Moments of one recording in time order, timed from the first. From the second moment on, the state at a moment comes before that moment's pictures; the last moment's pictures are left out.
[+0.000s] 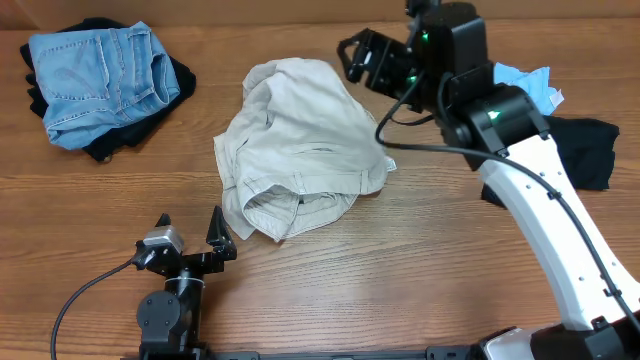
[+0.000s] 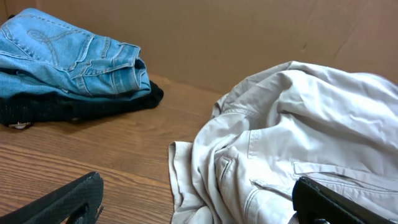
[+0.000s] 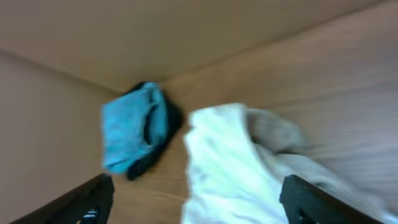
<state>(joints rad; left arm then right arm) -0.03 0.01 0.01 -0.08 -0.04 -0.31 0.39 1.59 1.68 -0.64 -0.20 0.70</state>
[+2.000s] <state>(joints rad) -0.03 0.01 0.01 -0.08 -0.04 -0.31 0.26 1.55 0.87 -0.31 -0.38 0.28</state>
